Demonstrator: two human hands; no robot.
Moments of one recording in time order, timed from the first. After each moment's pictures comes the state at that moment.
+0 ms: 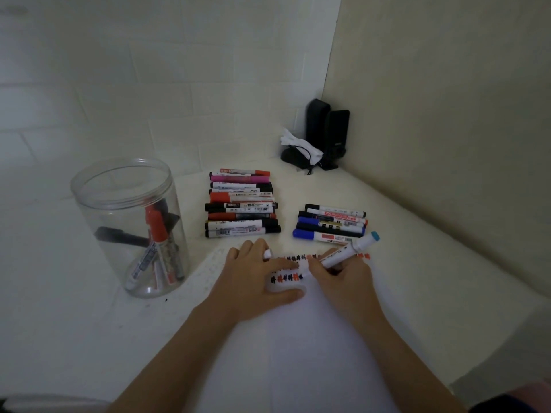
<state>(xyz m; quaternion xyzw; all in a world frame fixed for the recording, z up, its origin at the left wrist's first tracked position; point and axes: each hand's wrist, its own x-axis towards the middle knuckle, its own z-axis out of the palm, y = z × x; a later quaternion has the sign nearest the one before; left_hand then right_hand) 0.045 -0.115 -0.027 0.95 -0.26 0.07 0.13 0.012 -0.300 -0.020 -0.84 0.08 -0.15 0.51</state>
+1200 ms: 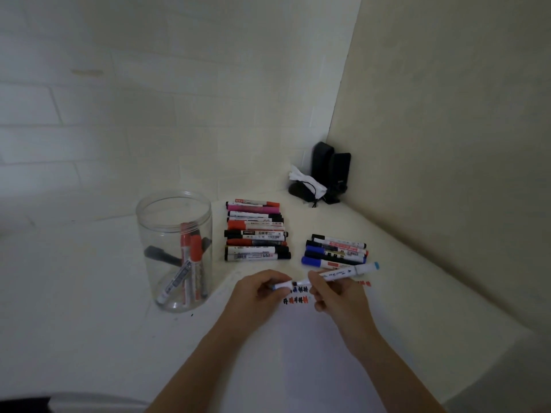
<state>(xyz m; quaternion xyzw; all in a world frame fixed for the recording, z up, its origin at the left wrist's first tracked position) 0.027 -0.101 -0.016 0.83 -0.17 0.05 0.53 -0.006 -0.270 0.012 -0.71 0.10 -0.08 0.69</state>
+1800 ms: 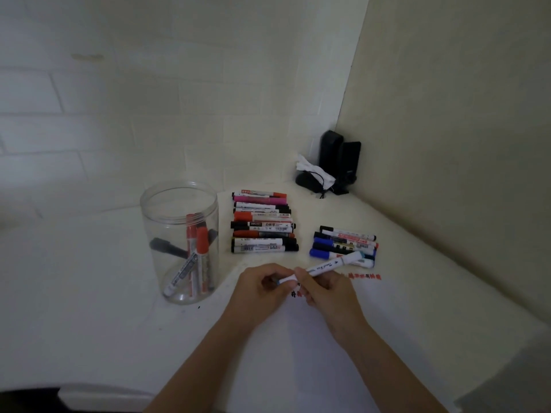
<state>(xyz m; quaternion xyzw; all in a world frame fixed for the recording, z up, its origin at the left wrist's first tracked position) 0.029 -0.097 -0.024 0.77 -0.22 0.09 0.60 0.001 -0.244 0.003 -0.73 0.09 -0.04 0.68</state>
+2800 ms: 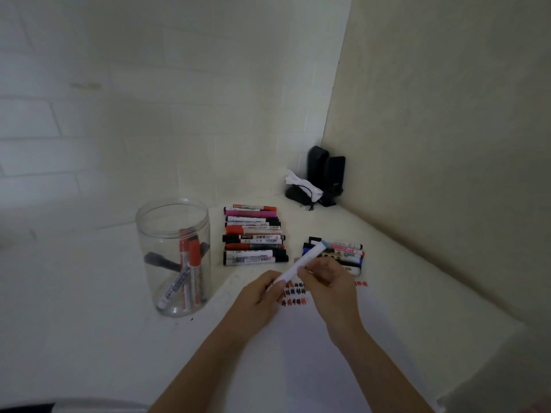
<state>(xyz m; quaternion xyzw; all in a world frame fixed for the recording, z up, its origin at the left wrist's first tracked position) 0.021 -0.103 -0.012 0.81 -0.19 0.00 0.55 -0.002 -0.250 0.023 -0.72 0.06 -0.17 0.67</state>
